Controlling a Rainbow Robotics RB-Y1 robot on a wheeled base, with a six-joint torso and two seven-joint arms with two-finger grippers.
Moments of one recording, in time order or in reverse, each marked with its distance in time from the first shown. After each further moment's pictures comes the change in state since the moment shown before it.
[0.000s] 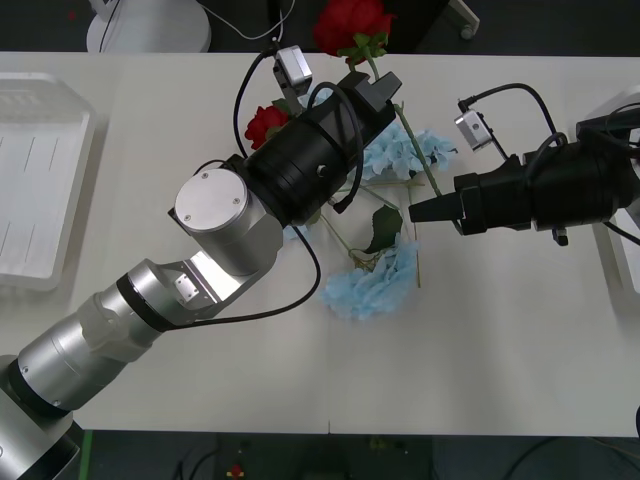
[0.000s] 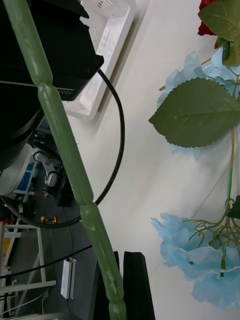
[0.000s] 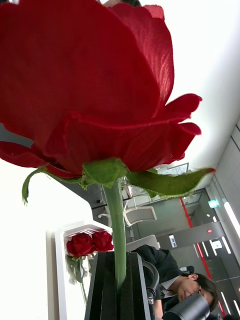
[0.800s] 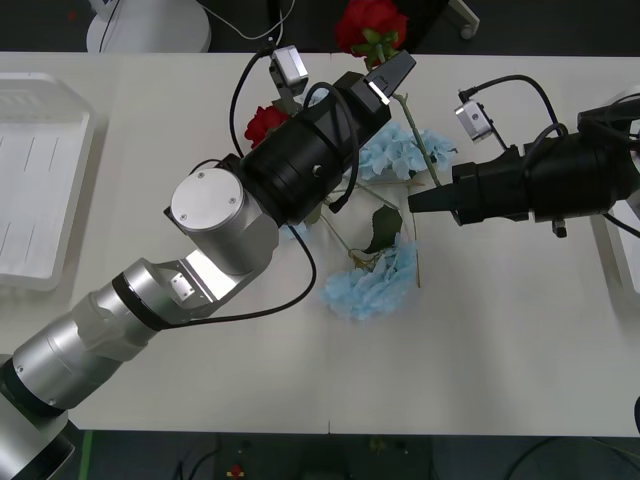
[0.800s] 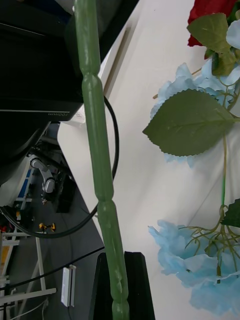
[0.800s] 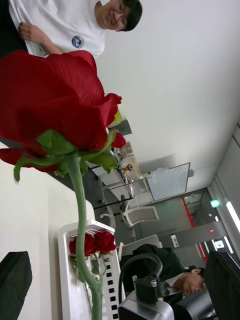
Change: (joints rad) right arm -0.020 -0.001 0.000 0.000 0.028 -0.021 -0.052; left arm 0.000 0.020 0.000 -0.001 0.001 0.001 0.000
